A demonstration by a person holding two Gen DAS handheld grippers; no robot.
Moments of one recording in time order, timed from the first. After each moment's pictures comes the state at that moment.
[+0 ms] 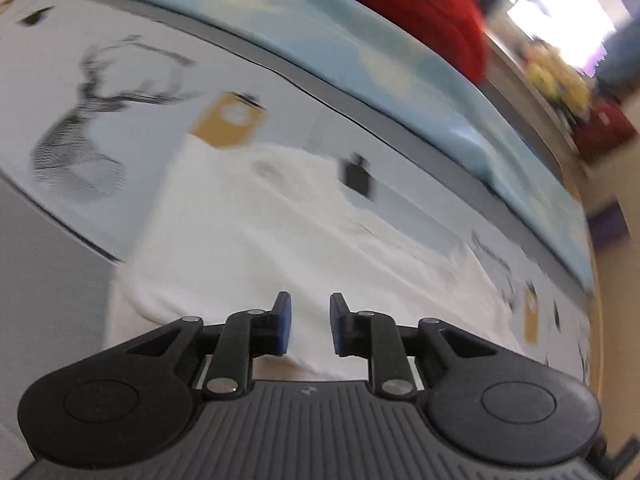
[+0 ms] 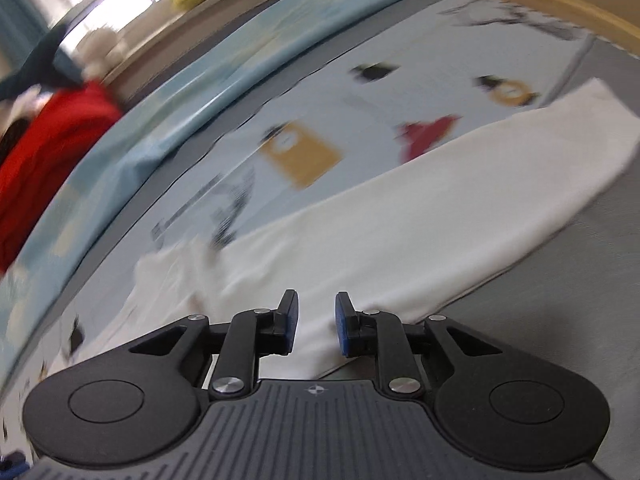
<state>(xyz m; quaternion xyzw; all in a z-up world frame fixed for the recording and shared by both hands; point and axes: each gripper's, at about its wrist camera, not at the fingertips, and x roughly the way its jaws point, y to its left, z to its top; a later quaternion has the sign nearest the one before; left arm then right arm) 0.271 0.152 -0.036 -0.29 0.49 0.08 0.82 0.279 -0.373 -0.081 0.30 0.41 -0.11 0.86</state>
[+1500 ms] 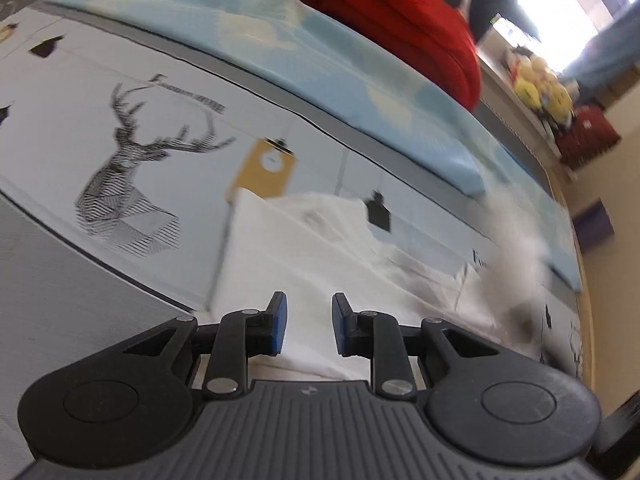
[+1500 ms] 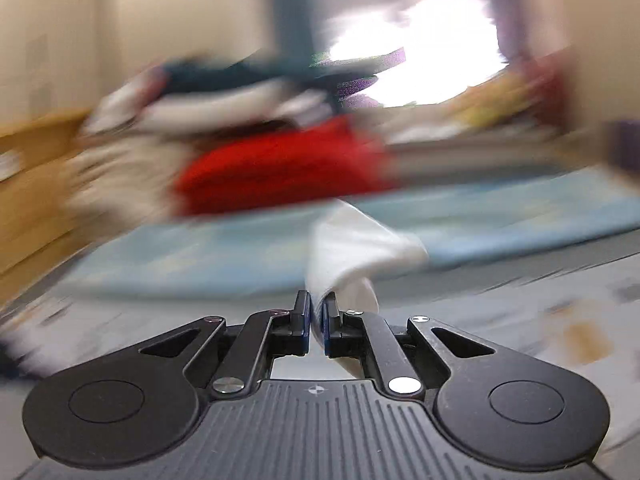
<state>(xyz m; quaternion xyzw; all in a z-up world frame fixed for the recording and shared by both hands) 0.244 0.239 -0.009 -0.29 0.46 0.07 0.83 0.258 -0.095 -0.020 0.08 0.26 0.27 0.92</state>
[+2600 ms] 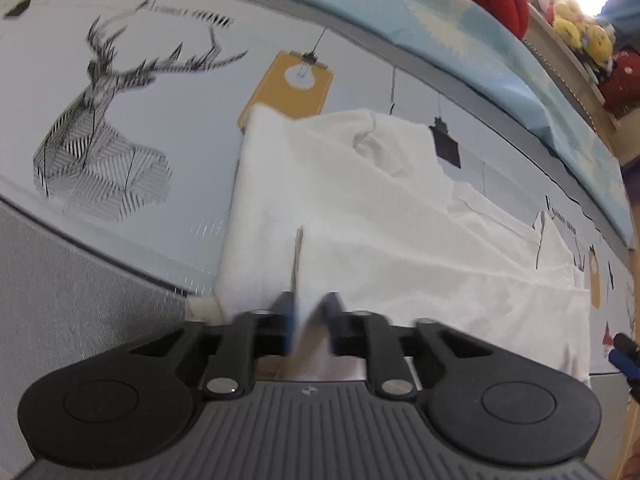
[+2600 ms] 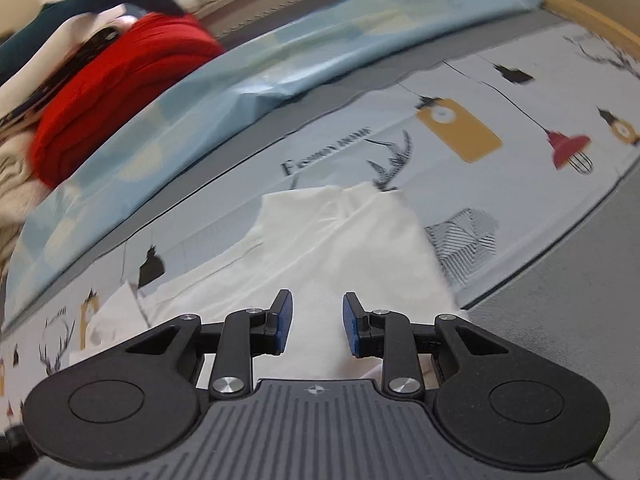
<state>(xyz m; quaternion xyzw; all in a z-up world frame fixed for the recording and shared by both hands) 0.285 0.218 -0.110 -0.23 0.53 0.07 0.81 0.310 -0.220 -0.043 0.23 0.45 0.00 0.86</state>
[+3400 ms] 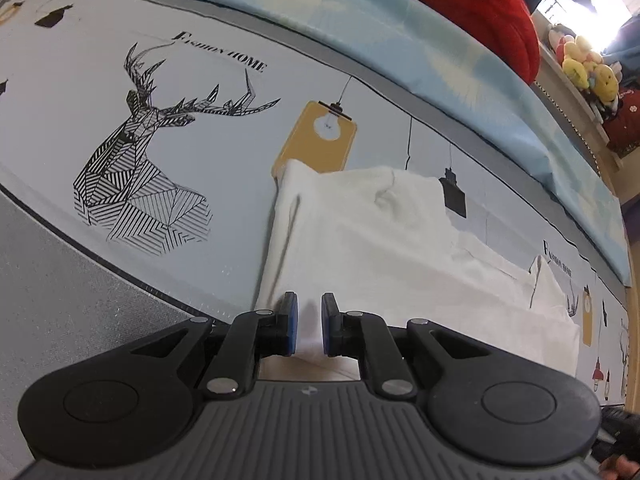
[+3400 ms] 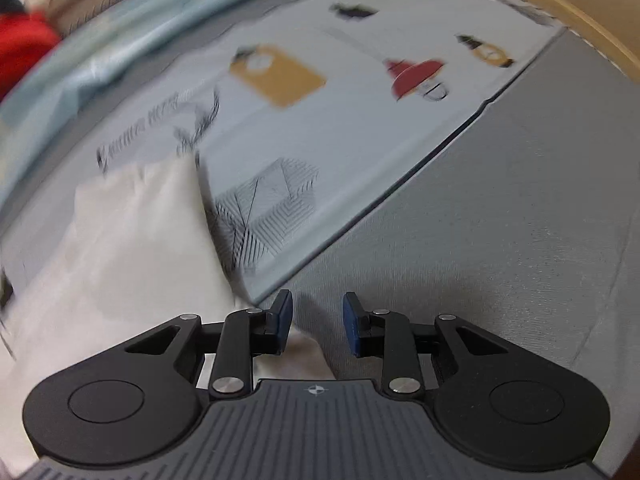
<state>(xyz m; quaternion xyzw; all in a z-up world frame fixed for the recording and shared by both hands) 0.280 0.241 -0.086 -0.26 0.50 0.11 0.82 0.299 -0.274 -0.090 0.24 0.49 -0.16 0.82</state>
